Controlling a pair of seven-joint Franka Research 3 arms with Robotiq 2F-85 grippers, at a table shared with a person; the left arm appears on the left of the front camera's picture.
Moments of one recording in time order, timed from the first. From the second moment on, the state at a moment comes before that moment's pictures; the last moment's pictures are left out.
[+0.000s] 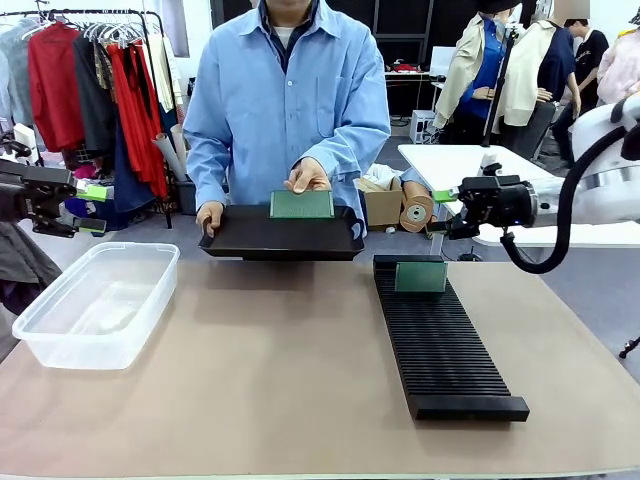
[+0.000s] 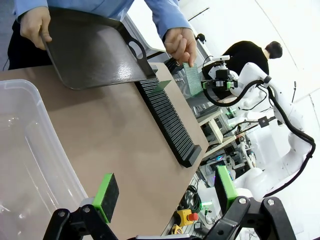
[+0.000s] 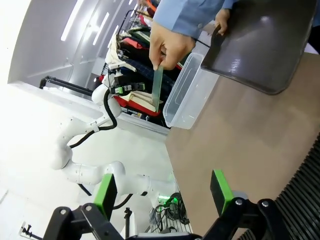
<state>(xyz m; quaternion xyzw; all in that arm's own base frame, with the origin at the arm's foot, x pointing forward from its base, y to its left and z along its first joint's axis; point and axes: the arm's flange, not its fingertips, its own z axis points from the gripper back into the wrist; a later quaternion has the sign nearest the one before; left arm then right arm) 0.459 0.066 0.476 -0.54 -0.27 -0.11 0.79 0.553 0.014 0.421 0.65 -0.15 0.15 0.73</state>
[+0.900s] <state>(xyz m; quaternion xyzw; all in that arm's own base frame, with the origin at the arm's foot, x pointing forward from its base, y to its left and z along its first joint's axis) 0.459 0.066 0.476 -0.54 -0.27 -0.11 0.79 0.569 0.111 0.423 0.65 -0.14 0.16 0.73</state>
